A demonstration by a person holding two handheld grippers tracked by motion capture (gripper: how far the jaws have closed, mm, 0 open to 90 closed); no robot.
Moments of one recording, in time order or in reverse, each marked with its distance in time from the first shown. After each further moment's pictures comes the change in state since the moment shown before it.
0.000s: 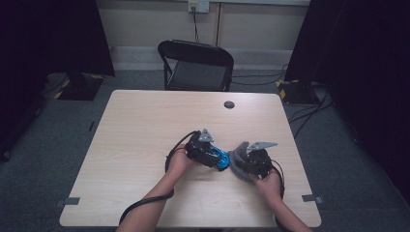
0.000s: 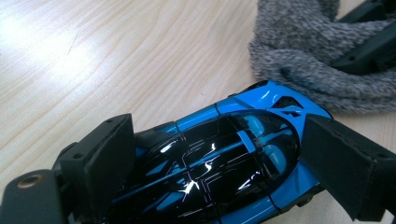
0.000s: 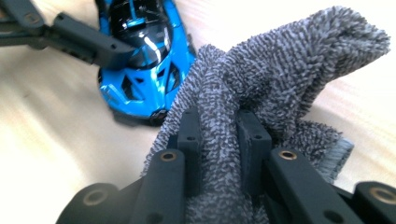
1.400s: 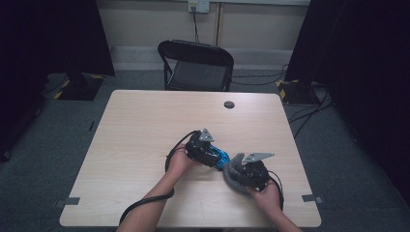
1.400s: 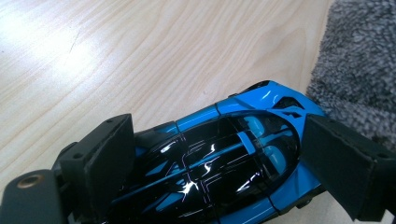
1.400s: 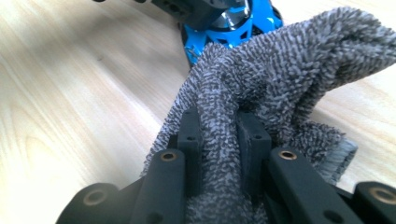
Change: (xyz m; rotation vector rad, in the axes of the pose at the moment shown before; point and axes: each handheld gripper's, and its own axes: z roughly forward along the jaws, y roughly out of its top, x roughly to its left) left arm 0.000 0.002 0.000 0.019 0.007 -0.002; right arm 0.035 -0.016 -0.010 0.031 0.093 -0.040
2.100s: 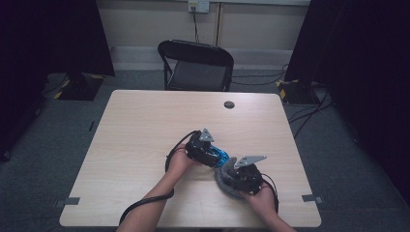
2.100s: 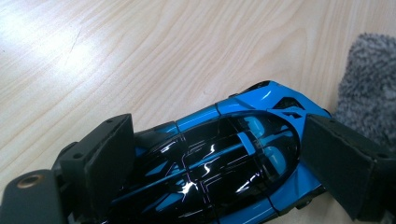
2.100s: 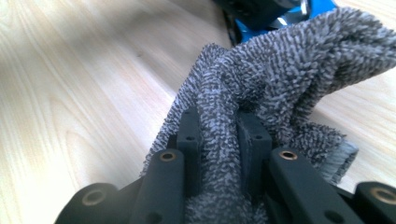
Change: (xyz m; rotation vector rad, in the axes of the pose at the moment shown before) left arm -0.001 0.000 0.000 0.001 0.005 -0.006; right arm 0.021 0.004 0.008 0.017 0.062 -0.034
